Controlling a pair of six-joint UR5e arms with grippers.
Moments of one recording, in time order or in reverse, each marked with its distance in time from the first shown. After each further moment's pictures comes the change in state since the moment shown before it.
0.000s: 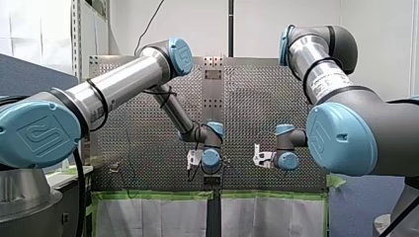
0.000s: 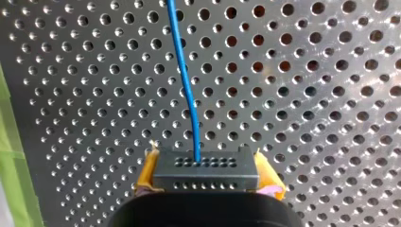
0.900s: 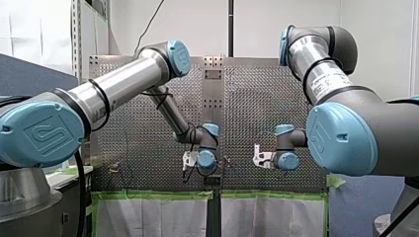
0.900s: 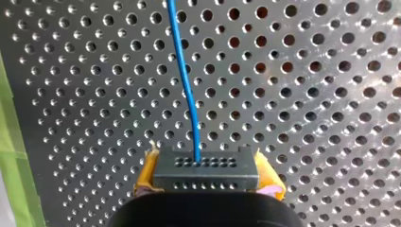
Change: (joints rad) left arm 0.039 -0.008 -0.025 -0.002 0.028 0.011; right arm 0.001 0.002 0.000 -0.001 0.000 -0.001
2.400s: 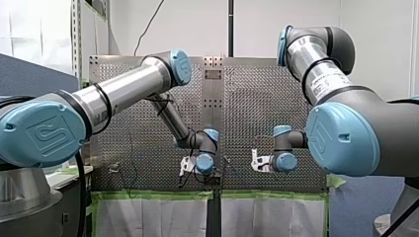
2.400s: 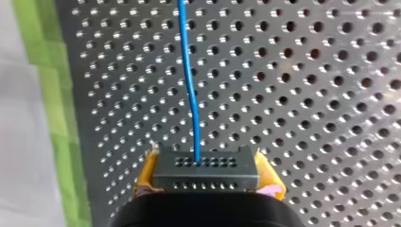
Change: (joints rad) left arm 0.013 -0.060 0.060 -0.125 -0.008 0.016; right arm 0.019 0.004 0.009 0.097 0.031 -0.072
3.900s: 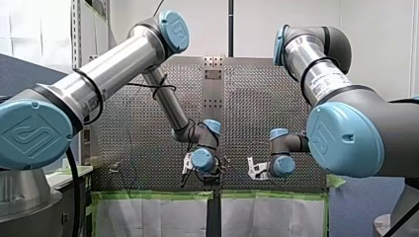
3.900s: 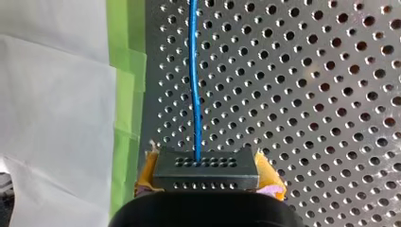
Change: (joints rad) left arm -0.130 0.227 -0.375 0.164 0.073 -0.014; right arm 0.034 -0.003 0.073 0.026 0.025 -0.095
